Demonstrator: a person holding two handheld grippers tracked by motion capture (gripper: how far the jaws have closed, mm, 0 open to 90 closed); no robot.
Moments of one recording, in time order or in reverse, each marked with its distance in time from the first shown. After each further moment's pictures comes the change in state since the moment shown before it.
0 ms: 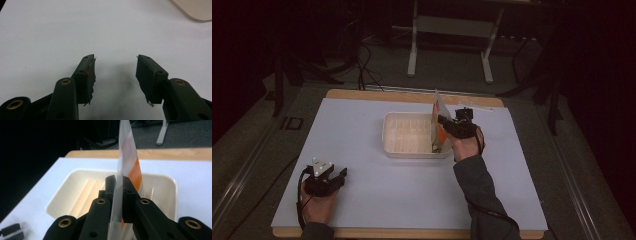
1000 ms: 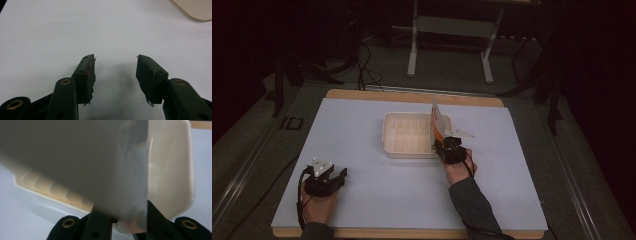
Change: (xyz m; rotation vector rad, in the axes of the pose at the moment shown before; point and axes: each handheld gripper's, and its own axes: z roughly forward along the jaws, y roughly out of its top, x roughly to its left) left arm -0.001 0.000 0.000 -0.003 0.004 0.004; right arm -0.001 -0.083 0.024 0.083 -0.134 -0.148
